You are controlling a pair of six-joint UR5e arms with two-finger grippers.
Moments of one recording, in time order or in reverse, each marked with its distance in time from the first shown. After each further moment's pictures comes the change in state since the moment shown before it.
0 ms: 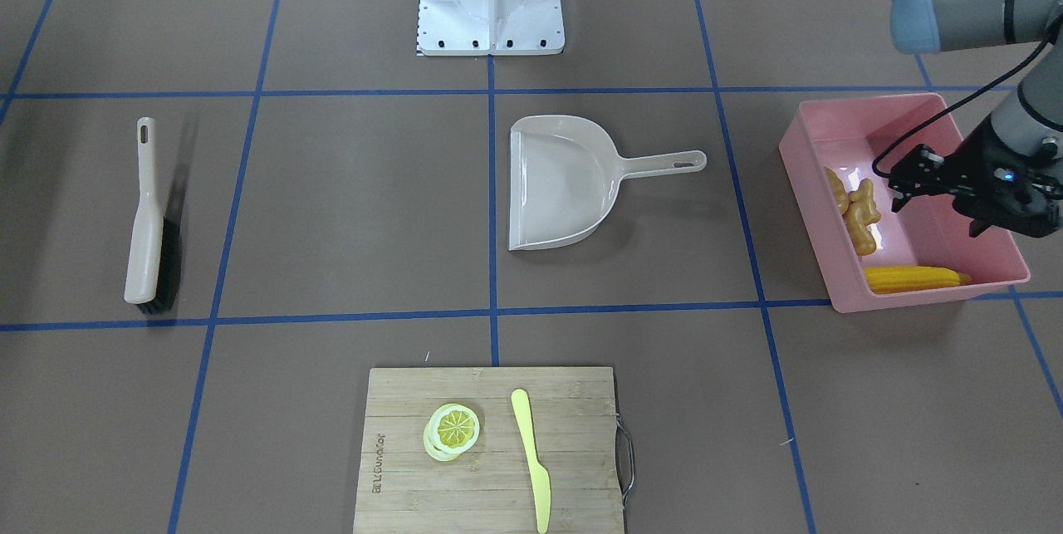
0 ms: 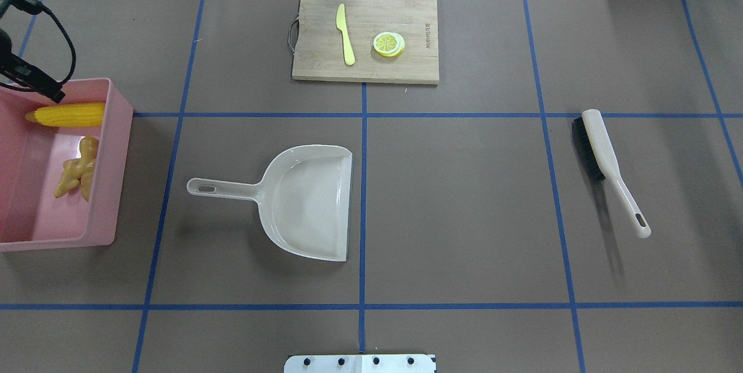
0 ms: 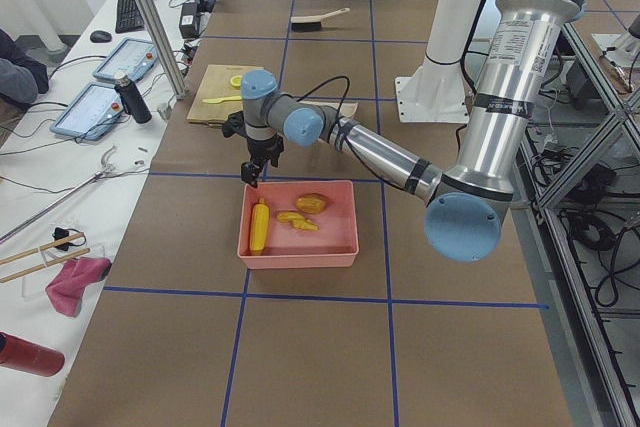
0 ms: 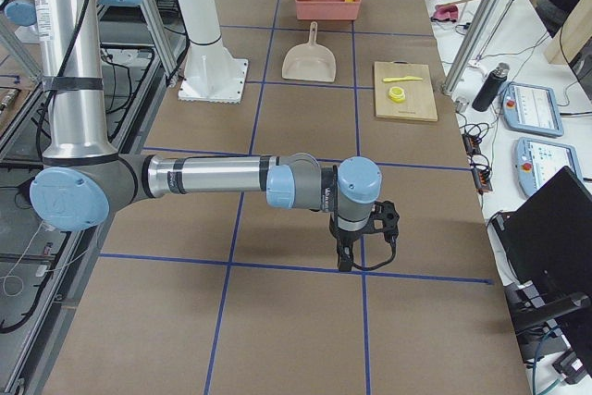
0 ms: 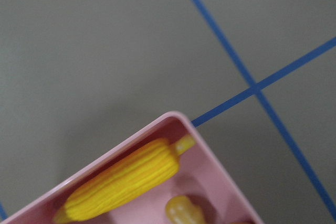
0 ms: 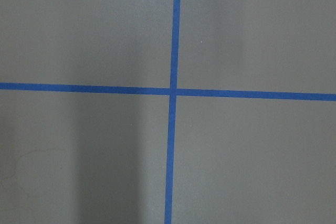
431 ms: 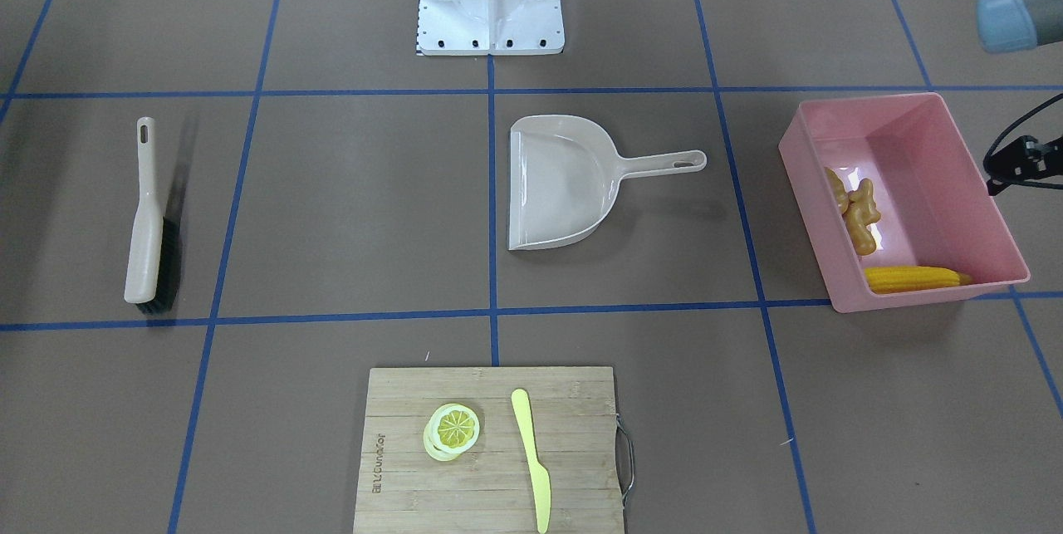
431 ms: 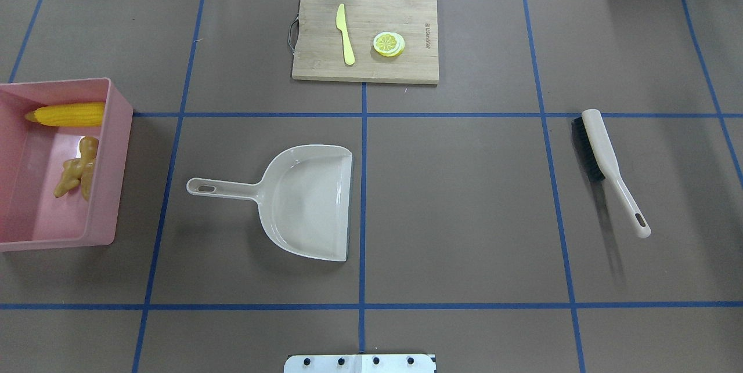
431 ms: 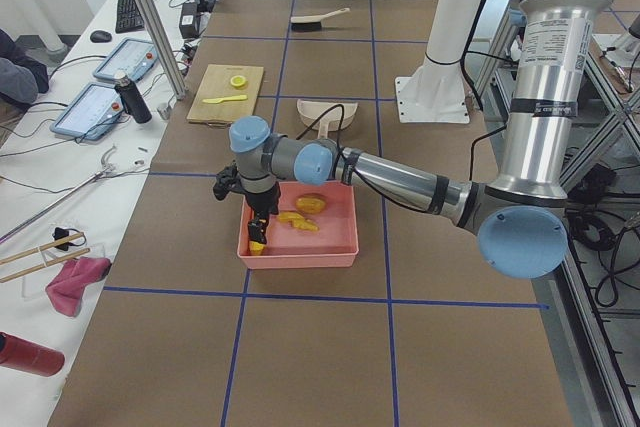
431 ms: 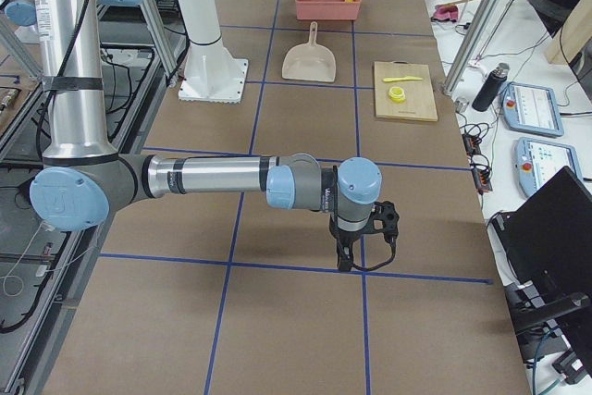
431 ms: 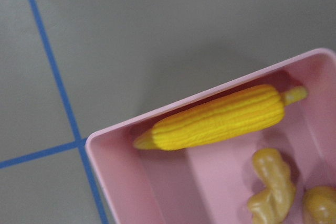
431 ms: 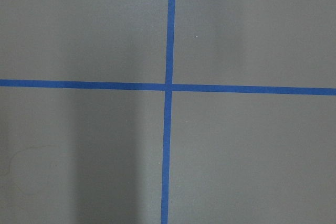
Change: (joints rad) left arm -0.158 0.132 0.036 0.022 -0.084 -0.010; right arm 0.003 -0.010 -0.002 0.001 -0.003 -0.001
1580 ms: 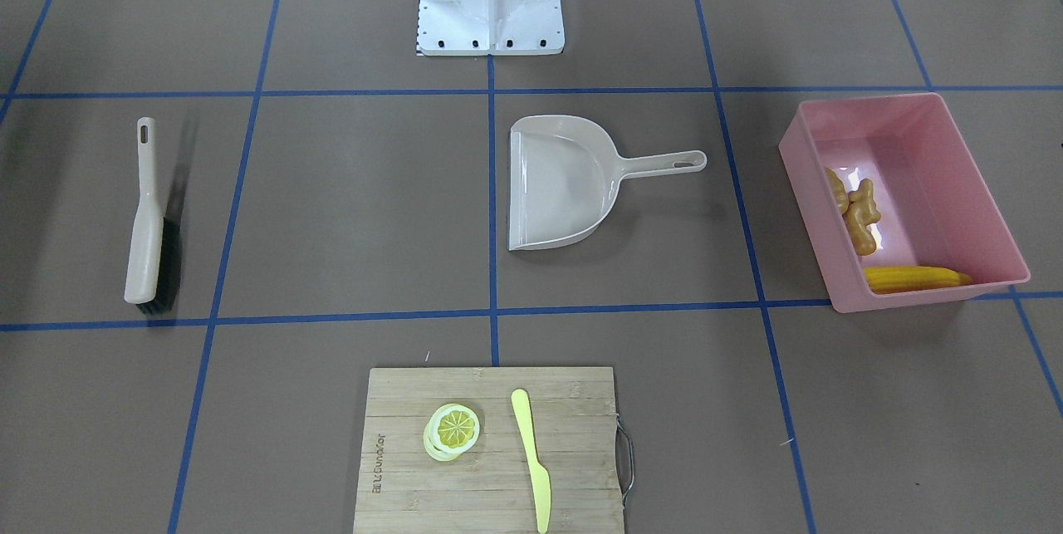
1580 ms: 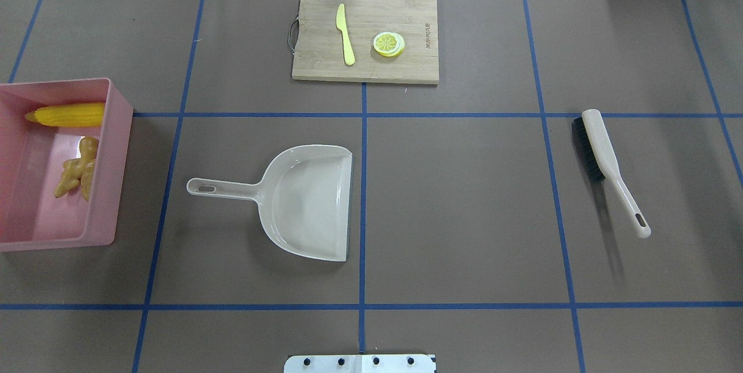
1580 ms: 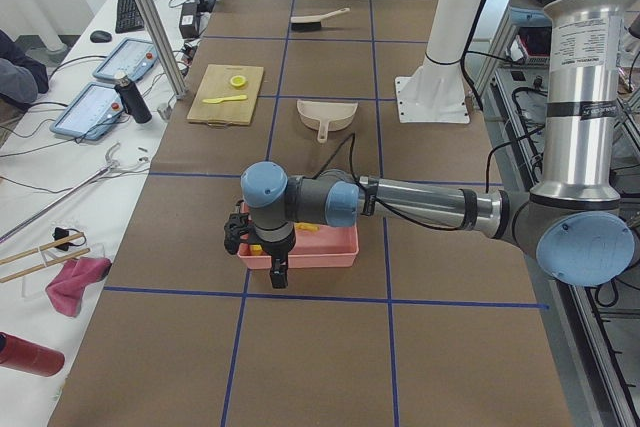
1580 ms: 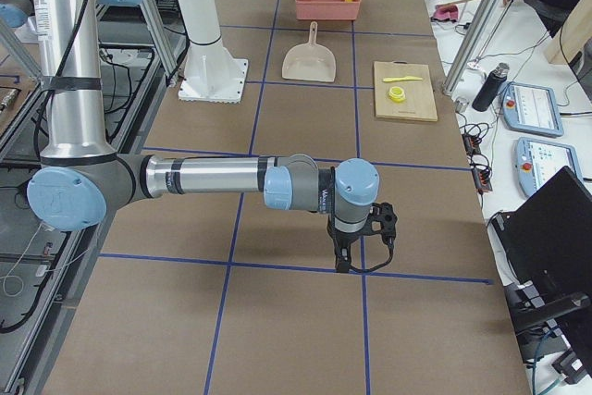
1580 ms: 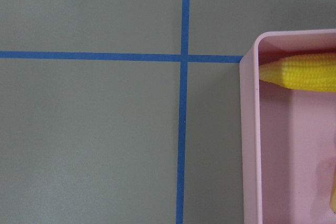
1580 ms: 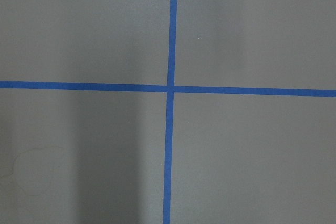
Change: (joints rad) left arm -0.142 0.110 0.022 -0.014 -0.060 0.005; right arm 0.000 0.003 0.006 0.000 0.003 0.003
